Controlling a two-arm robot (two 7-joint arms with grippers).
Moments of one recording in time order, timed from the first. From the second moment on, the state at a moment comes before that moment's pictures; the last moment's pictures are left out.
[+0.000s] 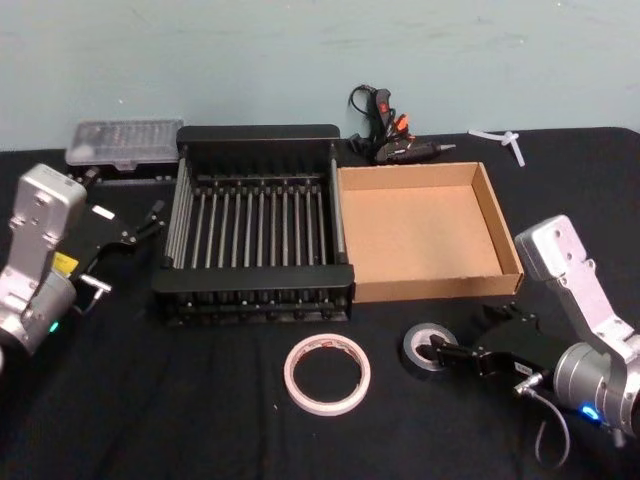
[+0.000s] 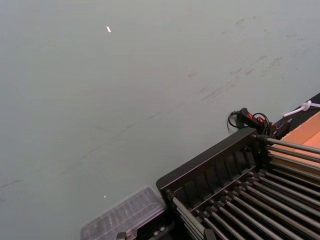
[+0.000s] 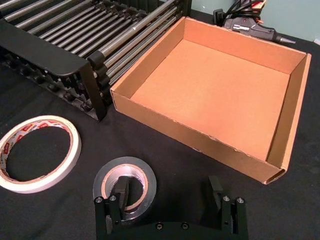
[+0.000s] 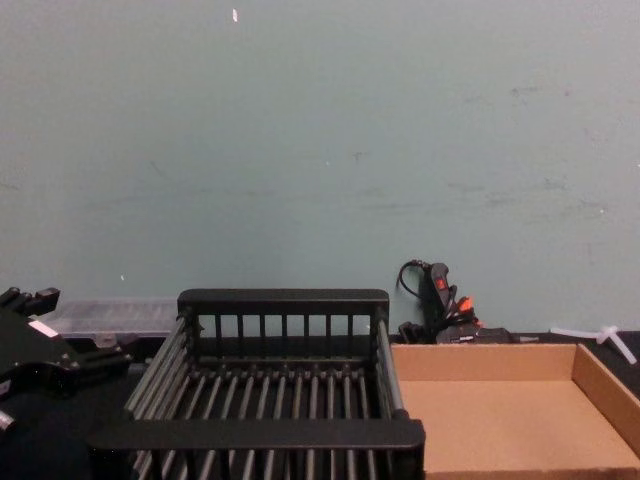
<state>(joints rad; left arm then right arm) -0.20 0.60 0.45 -1.41 -0.25 -0.12 0.03 -0.08 0.56 -0.30 -1.82 0.35 0.52 0.20</state>
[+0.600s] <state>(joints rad) -0.20 0.60 0.45 -1.41 -0.25 -0.12 0.03 -0.07 0.51 -0.30 -1.78 0.31 0.54 0.22</state>
